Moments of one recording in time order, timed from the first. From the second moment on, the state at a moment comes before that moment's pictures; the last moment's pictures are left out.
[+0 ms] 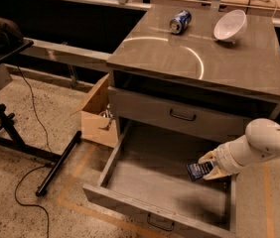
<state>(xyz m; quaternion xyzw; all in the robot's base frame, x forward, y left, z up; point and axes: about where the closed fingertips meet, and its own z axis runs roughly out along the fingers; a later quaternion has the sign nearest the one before) 0.531 -0.245 0.551 -0.77 0.59 0.06 0.23</state>
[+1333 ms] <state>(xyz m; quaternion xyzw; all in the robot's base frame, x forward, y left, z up) 0.495 -0.234 0.768 -0.71 0.64 0.02 0.30</state>
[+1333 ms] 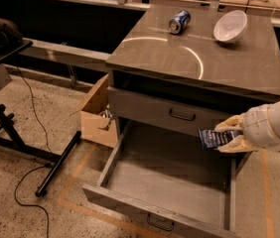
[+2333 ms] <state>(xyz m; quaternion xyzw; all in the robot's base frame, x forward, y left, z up) 0.577 -0.216 0.906 -0.74 0.55 -0.19 0.34</state>
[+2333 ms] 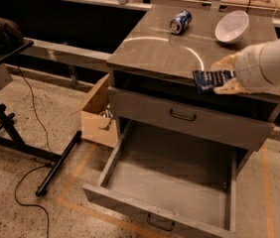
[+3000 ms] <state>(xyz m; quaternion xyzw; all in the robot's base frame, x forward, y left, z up) 0.678 -0.210 0.936 -0.74 0.49 -0.28 0.38</state>
